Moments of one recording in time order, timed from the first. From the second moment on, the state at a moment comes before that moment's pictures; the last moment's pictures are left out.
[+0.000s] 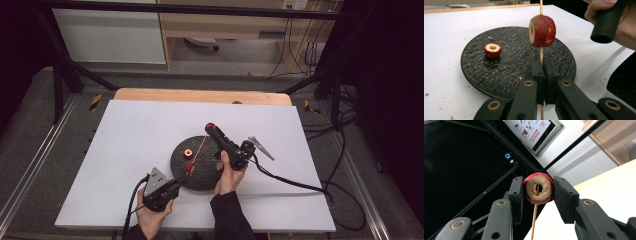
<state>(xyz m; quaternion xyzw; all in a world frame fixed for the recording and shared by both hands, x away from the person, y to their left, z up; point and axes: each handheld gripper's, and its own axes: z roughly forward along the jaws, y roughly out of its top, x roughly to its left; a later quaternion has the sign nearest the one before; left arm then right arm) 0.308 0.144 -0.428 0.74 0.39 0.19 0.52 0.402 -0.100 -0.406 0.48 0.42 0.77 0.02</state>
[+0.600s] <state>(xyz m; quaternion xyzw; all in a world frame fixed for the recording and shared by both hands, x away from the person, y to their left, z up) 0.325 0.138 -0.411 0.73 0.39 0.18 0.52 0.396 -0.095 -0.416 0.47 0.46 0.76 0.02</state>
